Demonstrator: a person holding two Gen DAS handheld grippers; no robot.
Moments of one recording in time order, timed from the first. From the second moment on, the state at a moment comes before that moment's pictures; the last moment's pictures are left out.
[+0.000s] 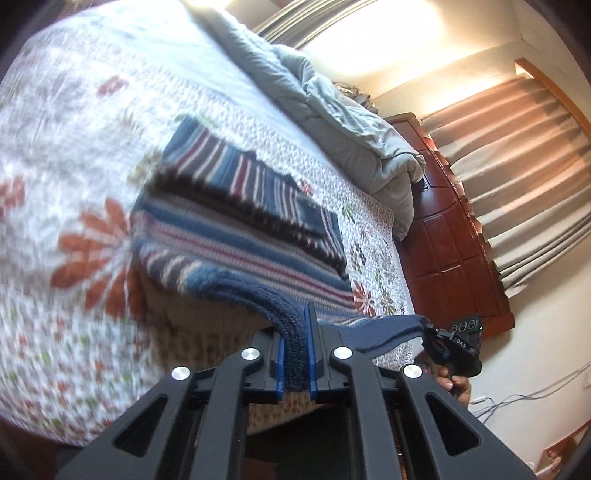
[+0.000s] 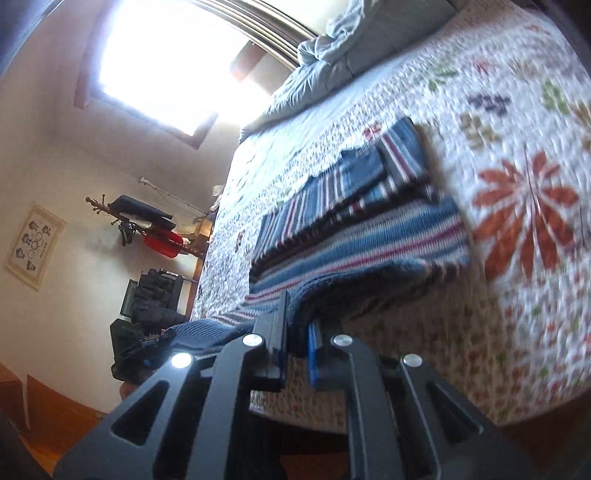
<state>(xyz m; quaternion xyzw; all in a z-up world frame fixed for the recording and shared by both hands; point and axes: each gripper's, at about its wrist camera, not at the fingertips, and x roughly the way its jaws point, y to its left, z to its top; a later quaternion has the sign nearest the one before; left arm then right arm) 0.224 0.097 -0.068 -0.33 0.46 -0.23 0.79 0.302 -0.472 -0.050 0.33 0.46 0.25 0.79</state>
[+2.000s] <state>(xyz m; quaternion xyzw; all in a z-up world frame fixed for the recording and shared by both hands) 0.561 0.078 -0.219 -0.18 0.60 -0.21 0.75 0.637 -0.437 -0.205 0.18 0.61 0.23 0.74</state>
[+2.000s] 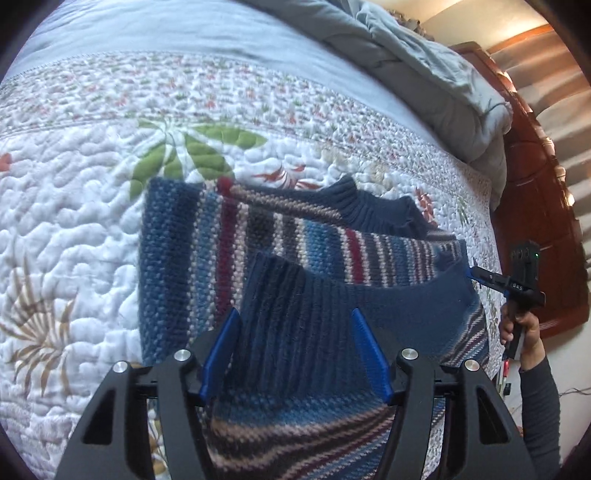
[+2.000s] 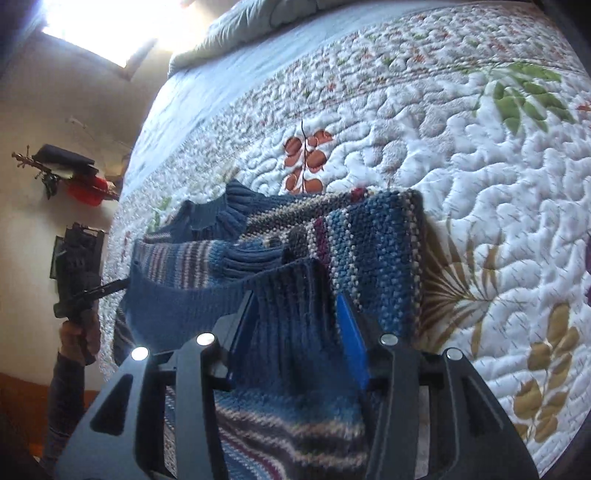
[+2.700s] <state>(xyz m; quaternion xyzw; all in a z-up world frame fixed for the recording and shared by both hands) 0.563 0.069 -0.225 -0.14 0.58 -0.22 0.77 0.628 -0.426 -0.193 0.15 0.60 0.26 0.74</state>
